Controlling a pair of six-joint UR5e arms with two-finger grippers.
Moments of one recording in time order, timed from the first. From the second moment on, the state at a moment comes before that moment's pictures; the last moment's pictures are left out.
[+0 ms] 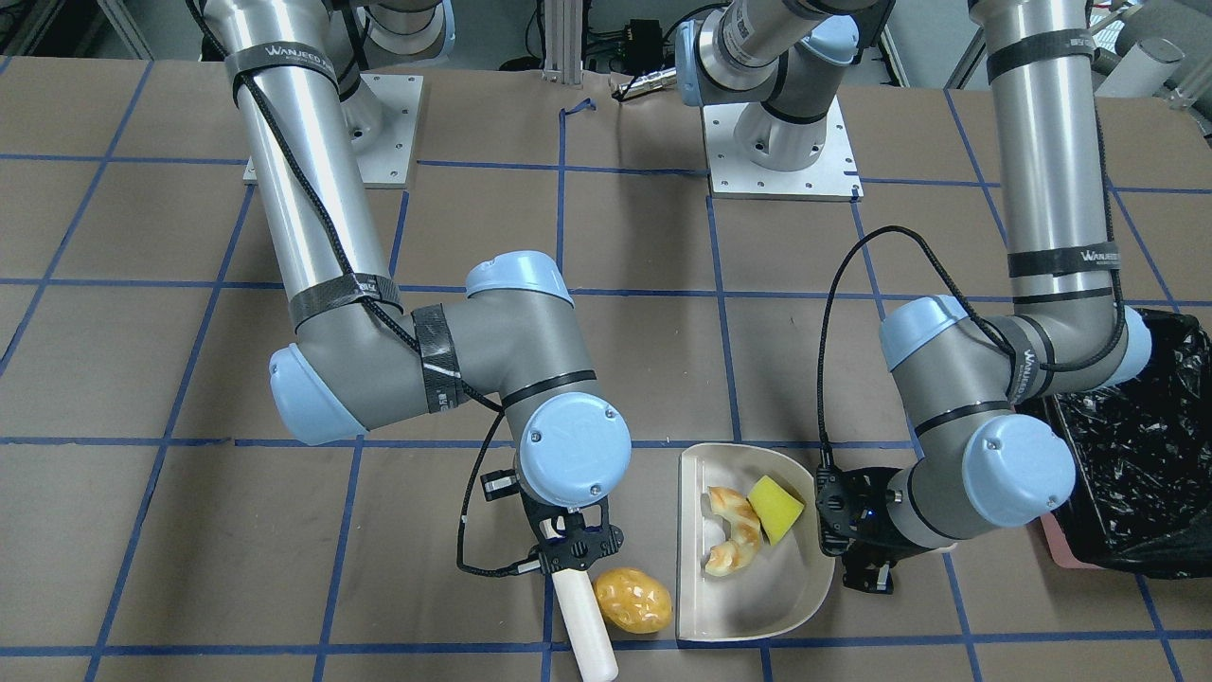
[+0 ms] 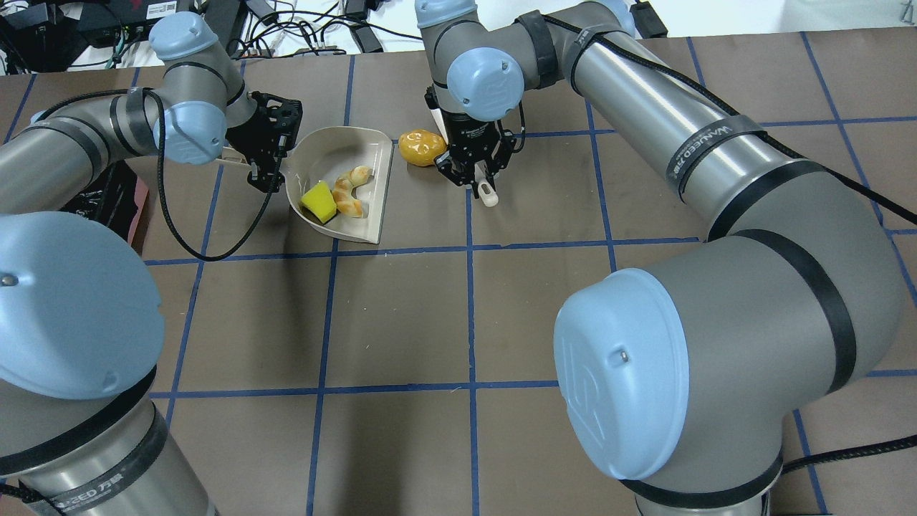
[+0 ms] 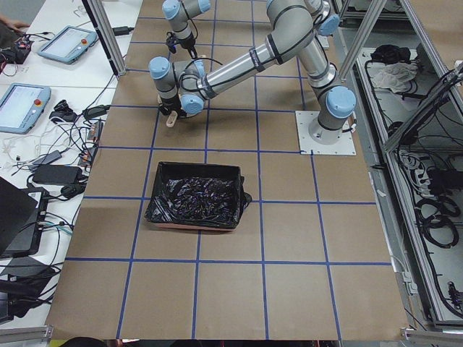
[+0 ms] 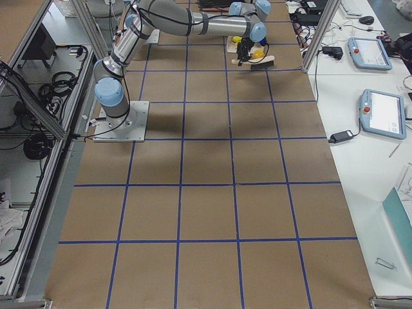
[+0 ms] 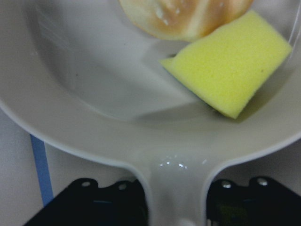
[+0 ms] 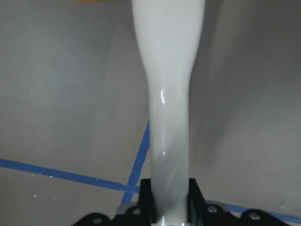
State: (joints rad) left arm -1.41 -2.20 -1.47 -1.09 1.51 1.80; right arm 1.92 -0.78 1.06 -1.57 -1.59 0.07
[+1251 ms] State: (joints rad) left arm -1.41 -2.20 -1.47 -1.09 1.51 1.80; right arm 1.99 -0.80 1.08 -1.64 -1.52 0.20
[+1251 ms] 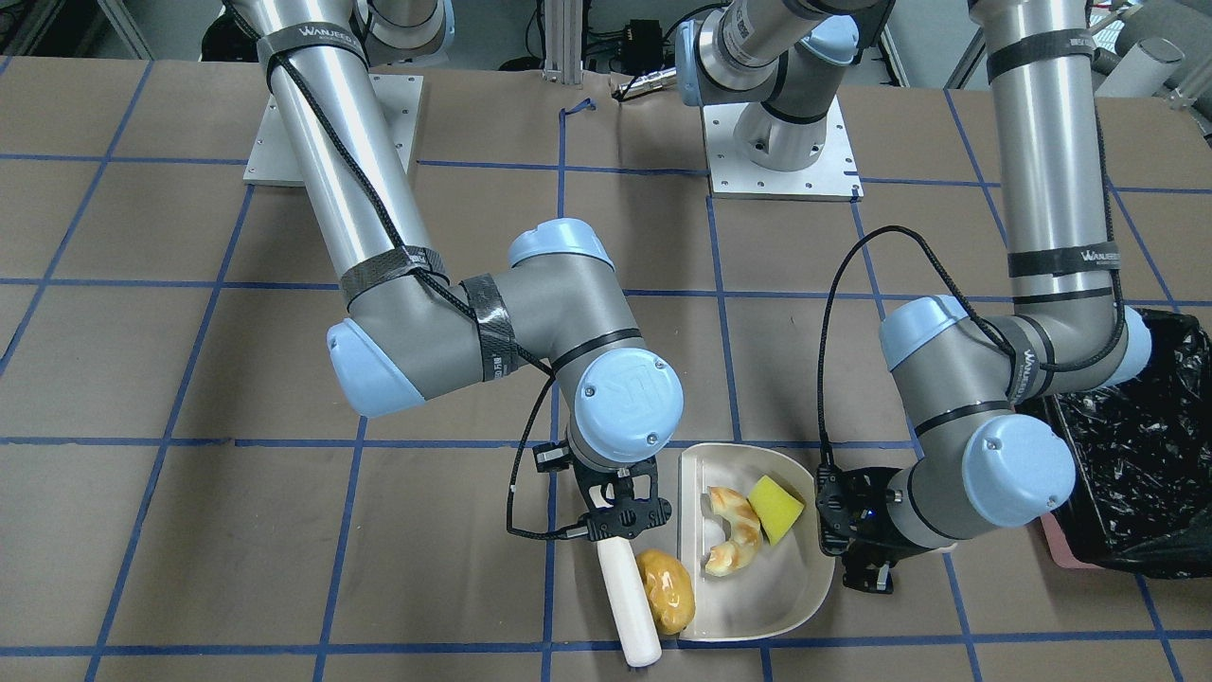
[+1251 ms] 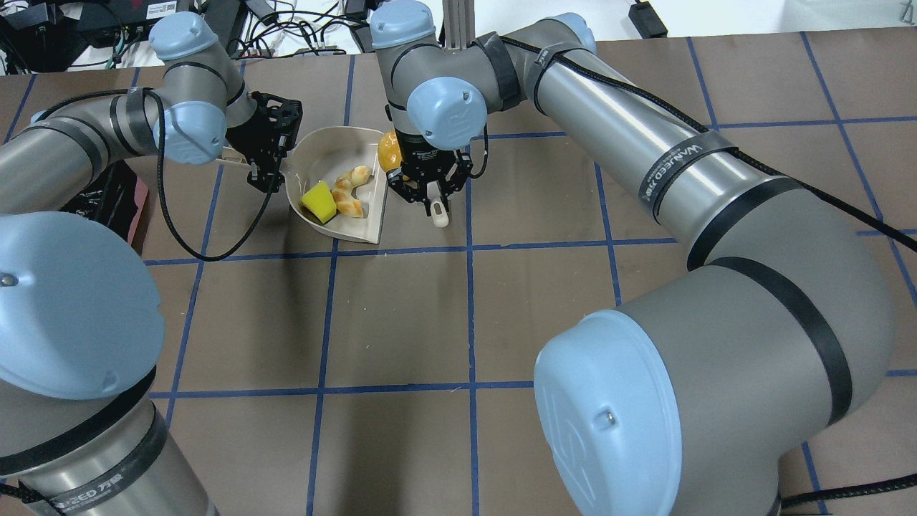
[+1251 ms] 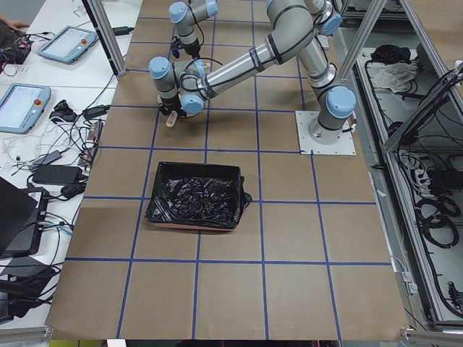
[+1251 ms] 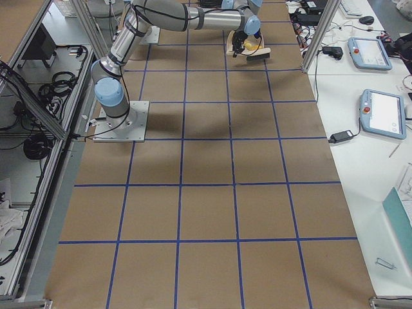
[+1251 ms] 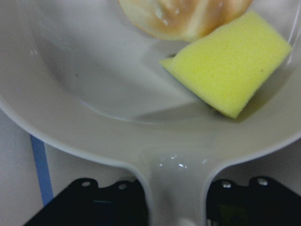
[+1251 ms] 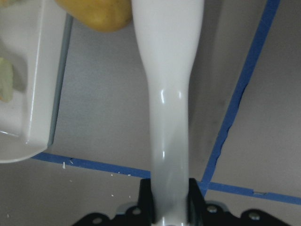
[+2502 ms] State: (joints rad) left arm -1.41 -2.20 -1.47 -1.09 1.51 1.80; right arm 2.06 -0.80 1.08 -1.70 -1.36 0.49
